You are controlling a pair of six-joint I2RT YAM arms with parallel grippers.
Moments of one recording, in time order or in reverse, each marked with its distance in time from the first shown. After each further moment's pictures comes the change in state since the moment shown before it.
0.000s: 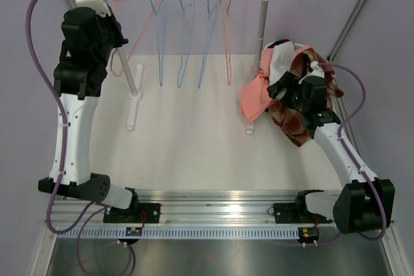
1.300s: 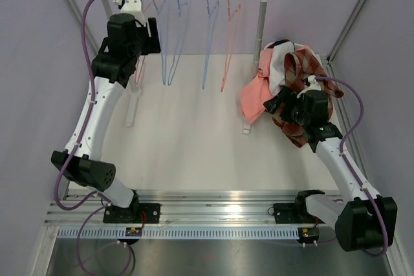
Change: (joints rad) left arm -0.081 0.174 -0.128 0.122 -0.004 0.067; right arm 0.005 -0.179 -0.218 -0.021 -0.154 0.013
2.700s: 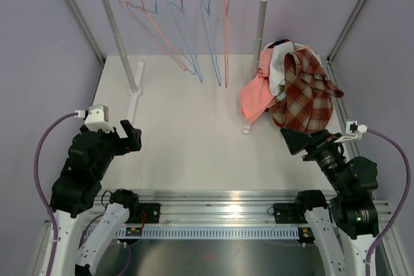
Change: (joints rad) left arm 0.000 -1.115 -0.933 -0.272 0.056 -0.188; right arm 0.000 -0.856 0.010 -0.363 -0.092 0.213
